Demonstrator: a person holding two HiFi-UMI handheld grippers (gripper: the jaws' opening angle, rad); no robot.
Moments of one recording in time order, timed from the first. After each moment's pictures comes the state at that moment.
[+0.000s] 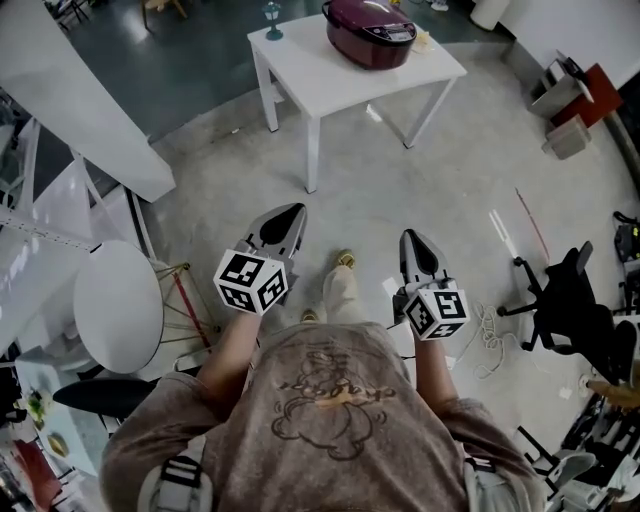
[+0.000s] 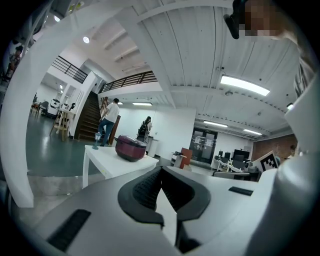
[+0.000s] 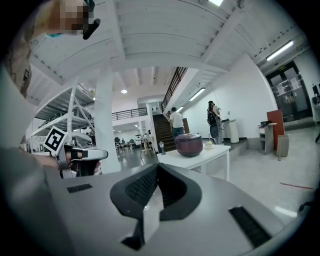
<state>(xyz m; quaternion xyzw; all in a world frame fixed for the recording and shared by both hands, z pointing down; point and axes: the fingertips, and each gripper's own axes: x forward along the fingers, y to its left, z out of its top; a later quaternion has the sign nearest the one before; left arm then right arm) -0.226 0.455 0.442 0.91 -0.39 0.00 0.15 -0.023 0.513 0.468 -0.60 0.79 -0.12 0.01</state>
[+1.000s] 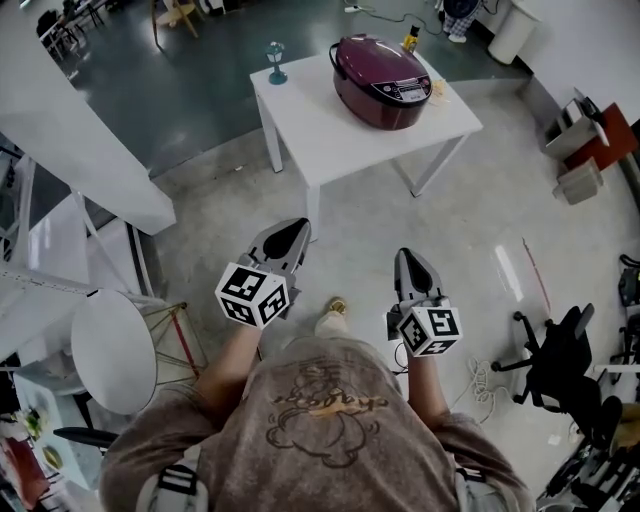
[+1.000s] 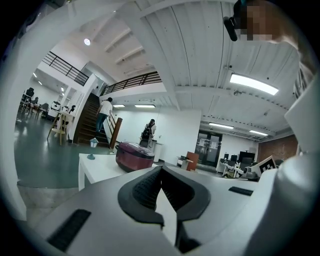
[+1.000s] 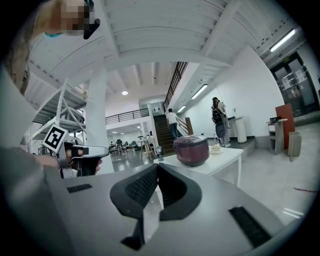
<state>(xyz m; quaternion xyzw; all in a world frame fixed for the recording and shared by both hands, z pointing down) -0.184 0.257 0.421 0.90 -0.41 -0.01 0.14 0.010 0.307 0.463 -0.58 0.80 -0.13 0.02</state>
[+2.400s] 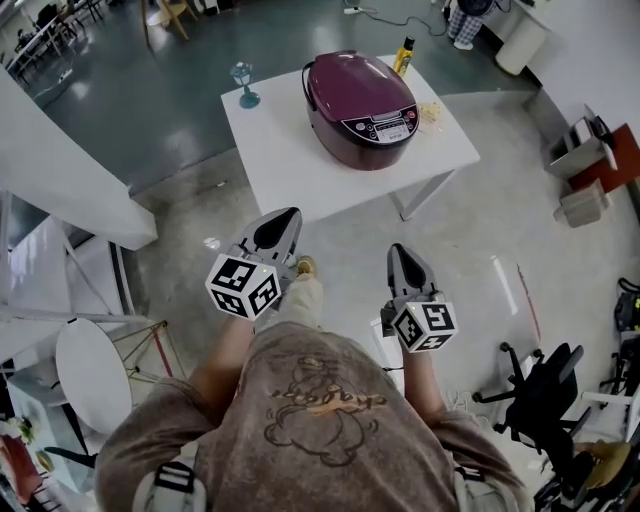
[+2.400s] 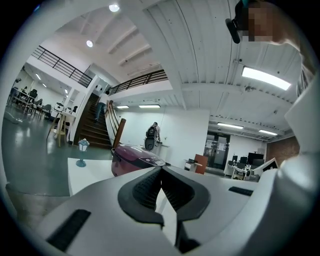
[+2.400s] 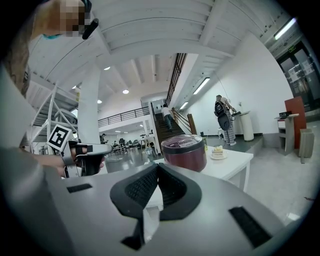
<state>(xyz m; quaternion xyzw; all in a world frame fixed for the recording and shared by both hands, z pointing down) -0.092 0.067 0.427 0.89 -0.44 -0.02 0.14 0.106 0.117 0.477 -0.55 0.82 -0.15 0.01</state>
